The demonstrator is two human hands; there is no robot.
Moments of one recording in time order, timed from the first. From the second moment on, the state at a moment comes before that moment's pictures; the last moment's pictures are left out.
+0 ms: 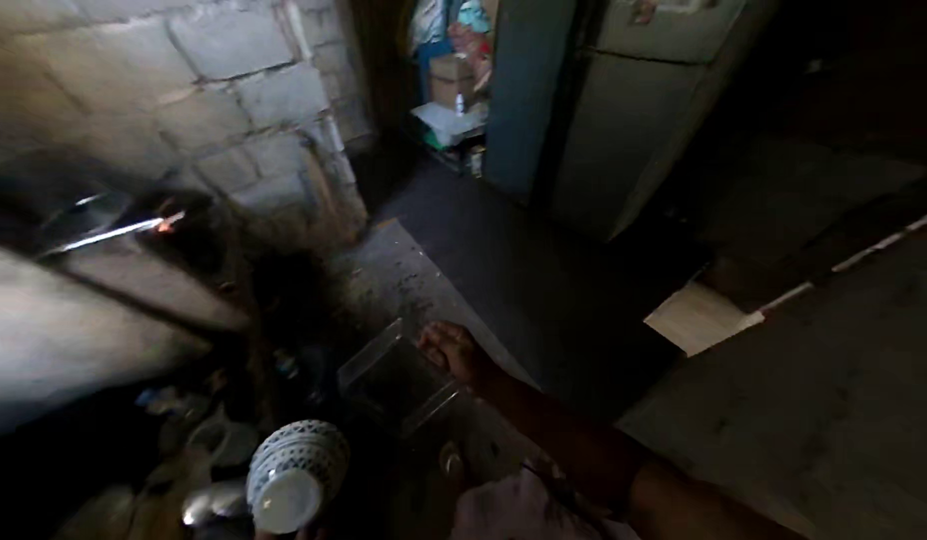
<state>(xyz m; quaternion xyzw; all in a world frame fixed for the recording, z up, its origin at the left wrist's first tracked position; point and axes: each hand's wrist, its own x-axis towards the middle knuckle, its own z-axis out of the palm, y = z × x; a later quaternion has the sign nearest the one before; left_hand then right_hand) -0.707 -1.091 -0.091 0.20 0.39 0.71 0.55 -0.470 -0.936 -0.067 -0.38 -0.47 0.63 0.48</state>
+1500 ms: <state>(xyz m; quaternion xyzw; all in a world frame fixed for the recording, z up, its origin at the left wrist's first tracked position) -0.117 0.167 0.046 0.62 0.23 0.04 0.75 0.000 -0.042 0.031 -0.60 -0.17 0.51 0.60</state>
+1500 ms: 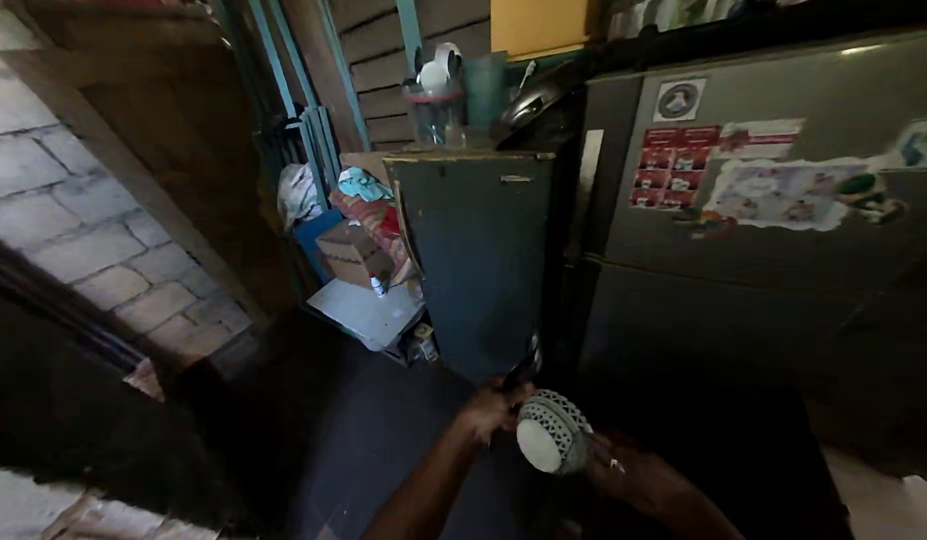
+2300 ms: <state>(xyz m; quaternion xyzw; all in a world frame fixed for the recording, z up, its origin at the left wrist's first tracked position) 0.037 0.589 0.209 0.64 -0.04 0.48 0.60 0.173 0.298 -0.009 -0.58 -0.24 0.40 0.67</state>
